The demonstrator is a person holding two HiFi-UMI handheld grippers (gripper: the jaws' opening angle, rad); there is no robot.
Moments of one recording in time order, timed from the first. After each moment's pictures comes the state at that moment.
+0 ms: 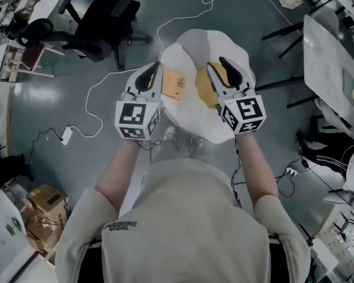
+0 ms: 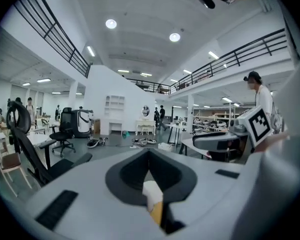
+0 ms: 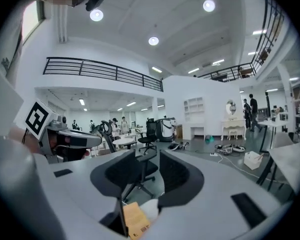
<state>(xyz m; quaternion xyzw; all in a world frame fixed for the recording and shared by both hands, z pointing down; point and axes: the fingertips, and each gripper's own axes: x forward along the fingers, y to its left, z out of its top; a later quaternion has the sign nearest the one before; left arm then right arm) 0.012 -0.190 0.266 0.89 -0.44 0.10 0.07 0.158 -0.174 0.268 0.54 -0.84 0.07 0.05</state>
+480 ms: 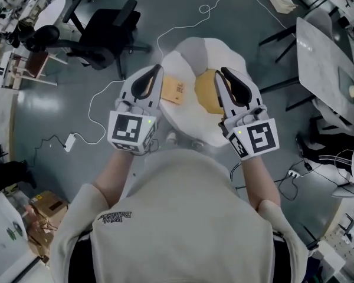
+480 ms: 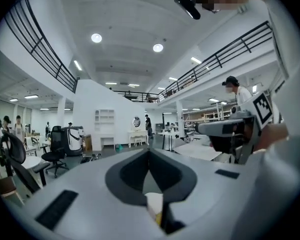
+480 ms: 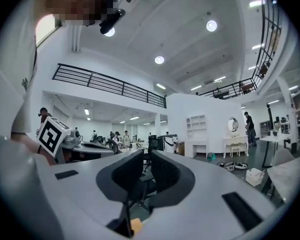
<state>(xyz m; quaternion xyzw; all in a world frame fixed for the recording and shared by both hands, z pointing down) 0.022 -0.145 0.175 0.92 -0.39 0.08 -0.02 0.147 -0.100 0.146 0.54 -0.84 -0.01 -0.01</state>
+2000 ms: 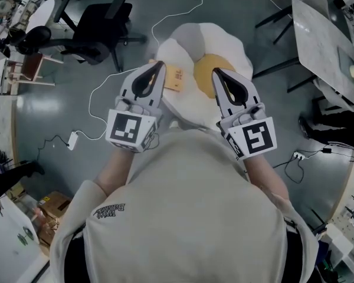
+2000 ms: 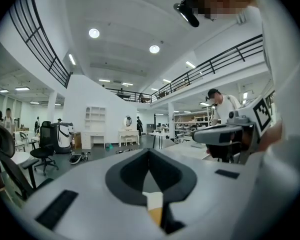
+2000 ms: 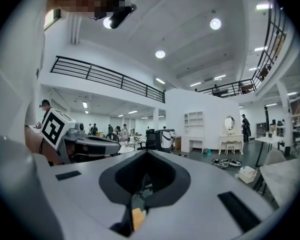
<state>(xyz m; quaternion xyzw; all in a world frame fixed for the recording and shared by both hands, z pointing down) 0.033 -0.113 0.183 0.94 -0.34 0.07 -0.01 0.134 -0.064 0.165 0.55 -0.83 0.00 0.03</state>
